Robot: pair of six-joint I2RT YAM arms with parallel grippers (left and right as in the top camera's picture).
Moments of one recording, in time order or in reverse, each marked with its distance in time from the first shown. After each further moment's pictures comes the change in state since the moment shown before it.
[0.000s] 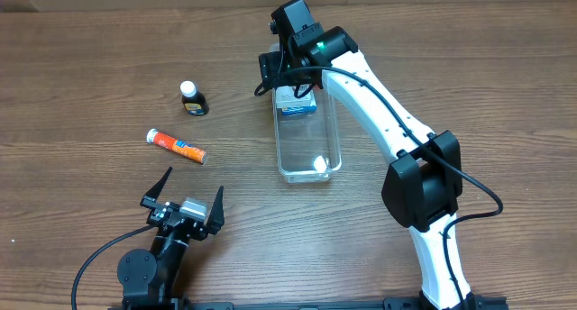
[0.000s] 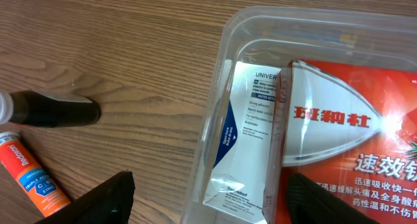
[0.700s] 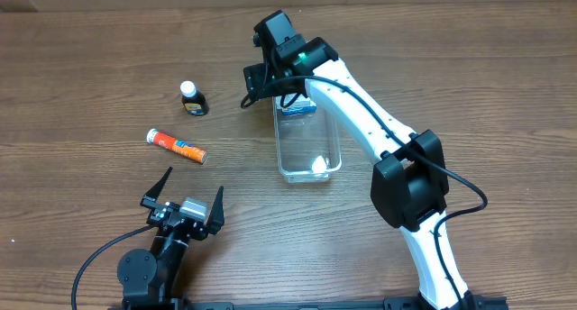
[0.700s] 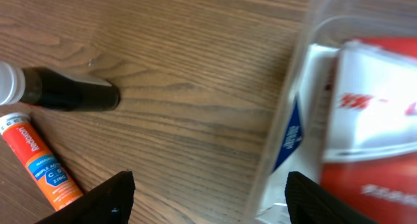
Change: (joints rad) left arm 0.000 0.000 0.000 0.000 0.000 0.000; right arm 0.060 0.048 0.000 0.035 -0.027 0.000
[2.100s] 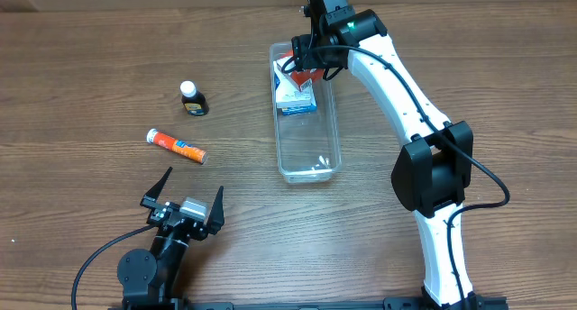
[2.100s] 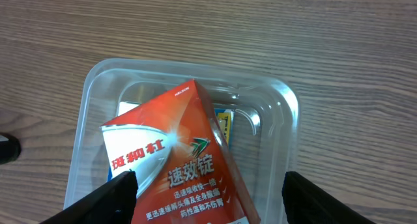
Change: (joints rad) left arm 0.000 0.000 0.000 0.000 0.000 0.000; right arm -0.190 0.011 0.090 -0.083 0.074 -0.082
